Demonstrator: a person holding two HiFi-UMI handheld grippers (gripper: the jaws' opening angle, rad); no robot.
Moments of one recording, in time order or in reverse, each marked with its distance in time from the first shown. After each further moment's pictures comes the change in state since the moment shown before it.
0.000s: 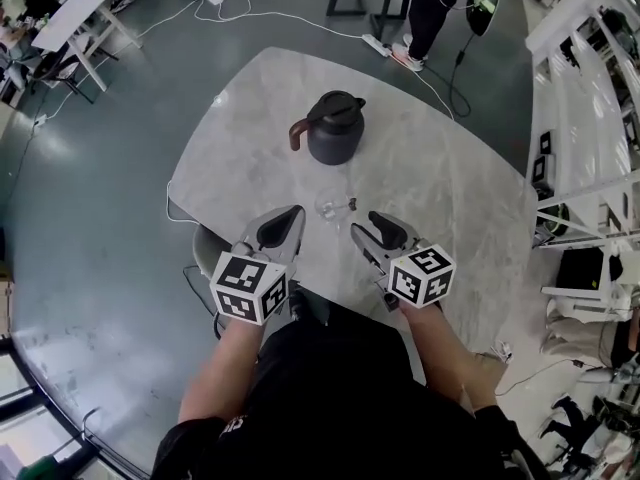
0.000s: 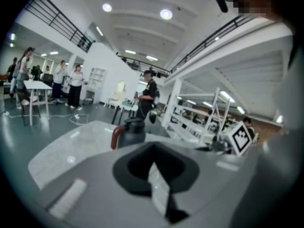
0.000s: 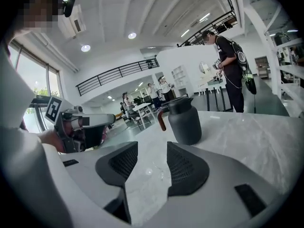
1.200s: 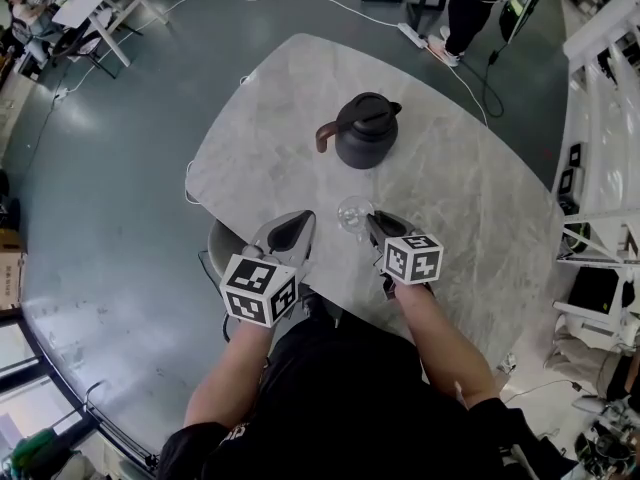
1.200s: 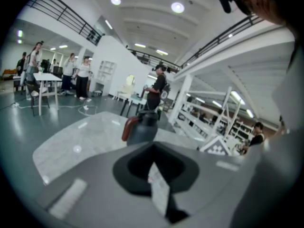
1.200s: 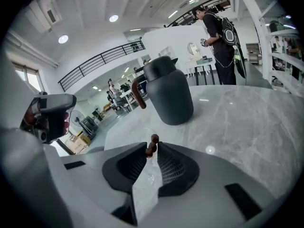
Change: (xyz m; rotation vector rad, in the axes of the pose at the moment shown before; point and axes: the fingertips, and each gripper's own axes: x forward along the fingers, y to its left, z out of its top) left arm 0.021 0.042 -0.027 -0.091 0.073 0.078; right arm 0.092 -0.068 -0.067 0.125 0.208 -0.108
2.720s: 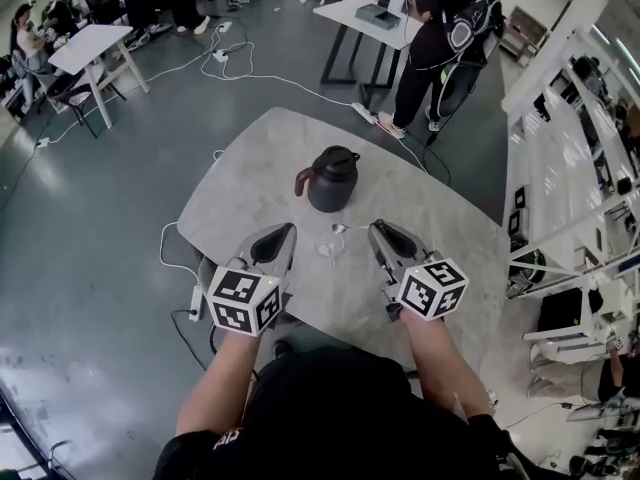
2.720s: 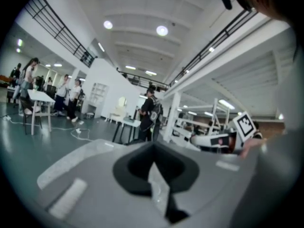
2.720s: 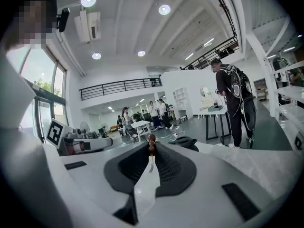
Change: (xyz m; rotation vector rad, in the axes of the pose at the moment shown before) left arm -0.081 -0.039 0.068 0.113 -0.258 -0.066; right arm -0.182 0.111 0.123 -0.221 -0.445 0.061
